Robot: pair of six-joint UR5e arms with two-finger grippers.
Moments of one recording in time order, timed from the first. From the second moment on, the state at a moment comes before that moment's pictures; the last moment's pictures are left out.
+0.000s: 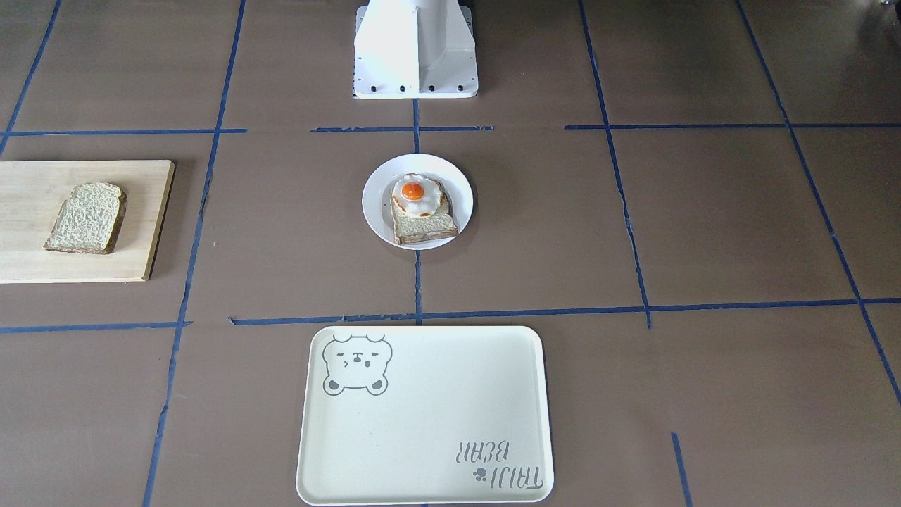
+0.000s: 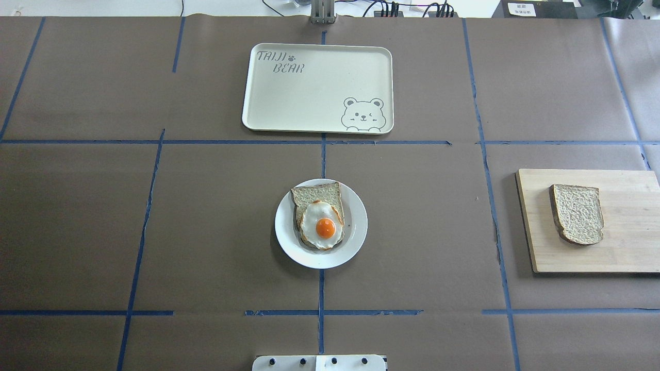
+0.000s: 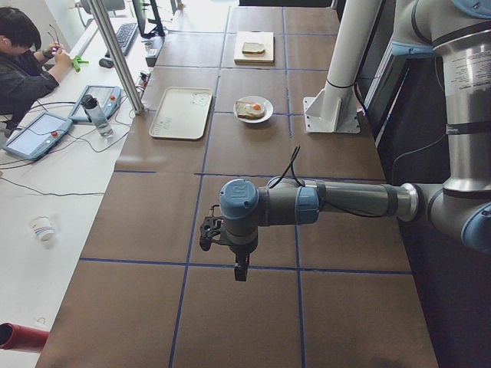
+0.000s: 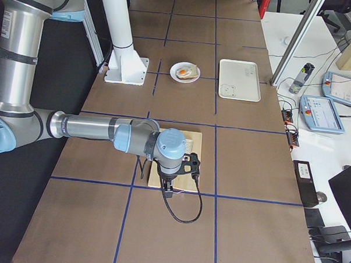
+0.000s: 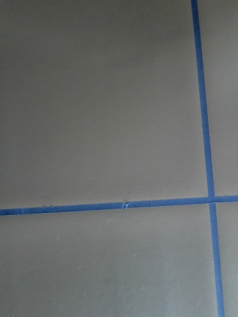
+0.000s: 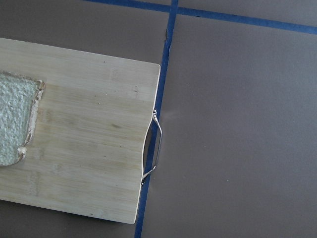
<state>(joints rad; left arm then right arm) -1.62 -1.36 -1.82 -1.47 -2.31 0.14 1.63 -1.80 1.83 -1.72 2.36 -0.27</state>
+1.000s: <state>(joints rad) -1.61 -1.43 -1.82 -1.59 -2.31 0.14 1.43 -1.82 1.82 -1.32 2.43 0.28</state>
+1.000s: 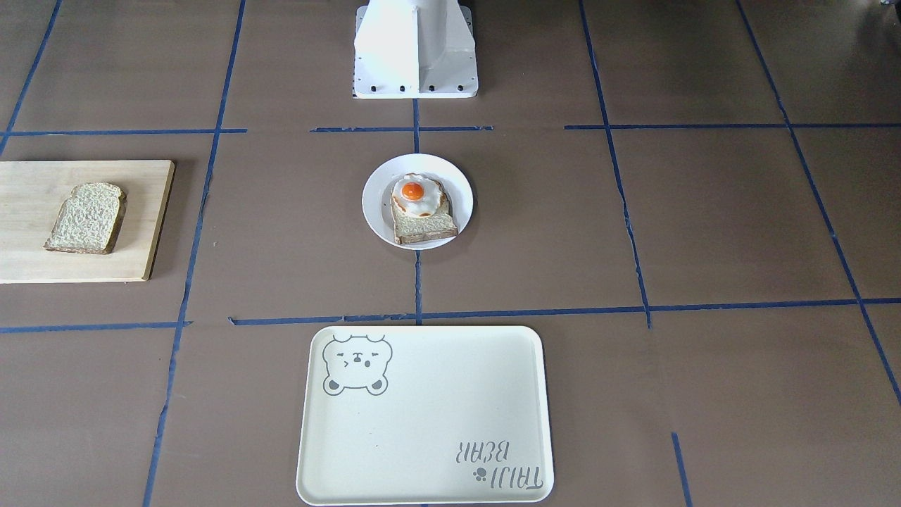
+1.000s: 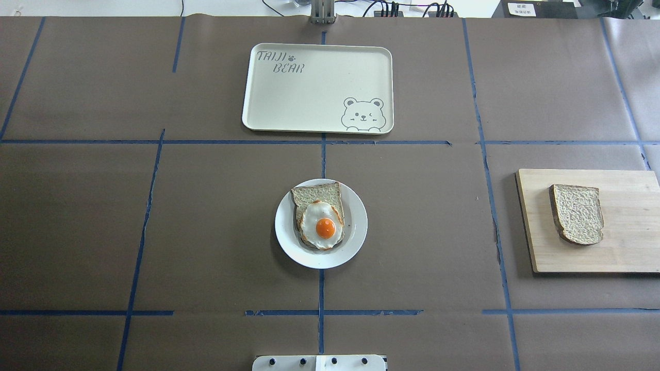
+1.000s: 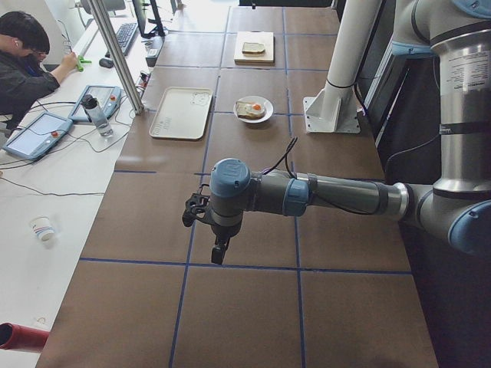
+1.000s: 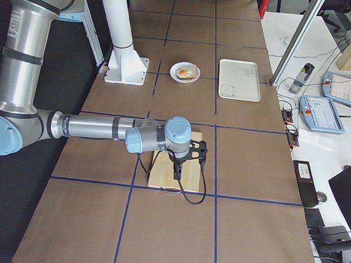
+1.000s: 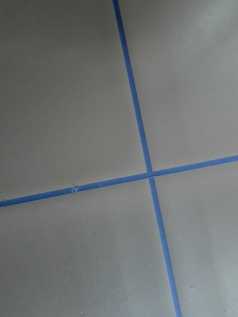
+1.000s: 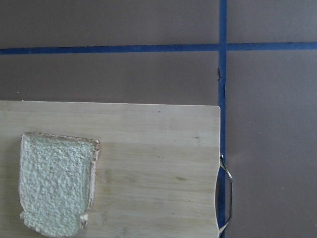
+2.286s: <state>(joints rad) -1.61 -1.43 -1.80 -1.59 -2.32 0.14 1.00 -1.83 1.62 -0.53 2.27 1.06</state>
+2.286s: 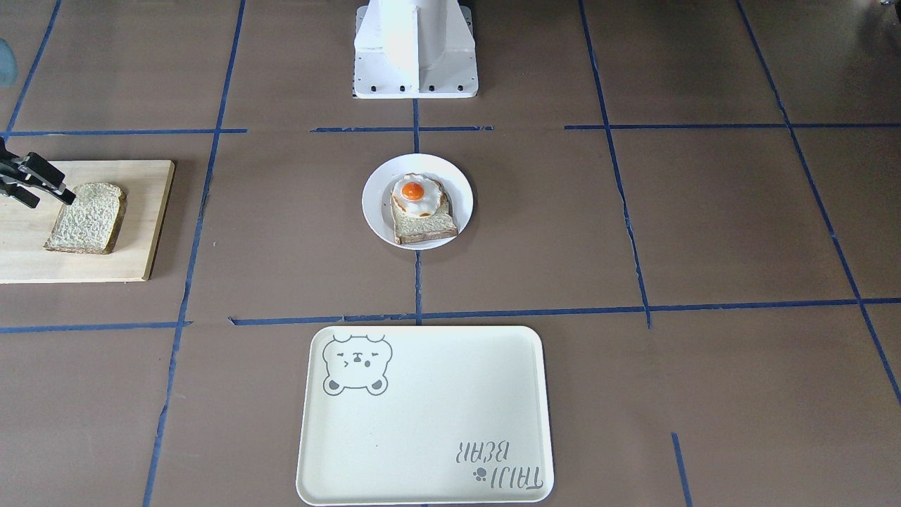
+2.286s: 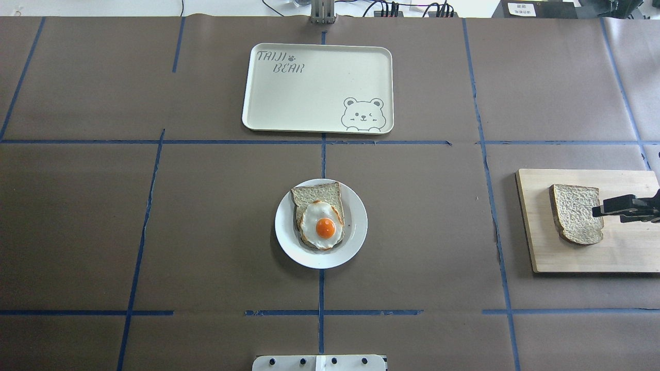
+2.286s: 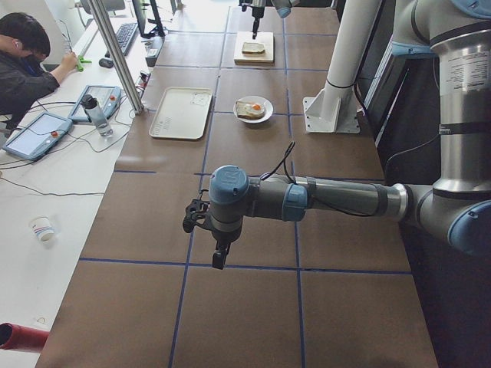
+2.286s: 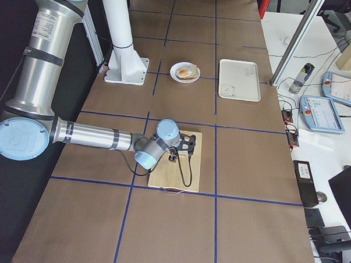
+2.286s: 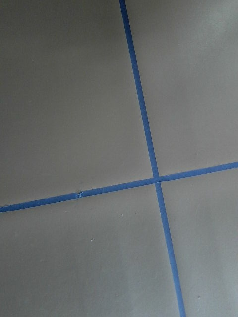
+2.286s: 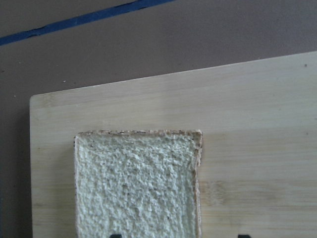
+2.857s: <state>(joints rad) -1.61 -1.42 -1.80 -1.59 -2.32 0.14 0.94 -1.83 1.59 -0.53 2.23 1.08</state>
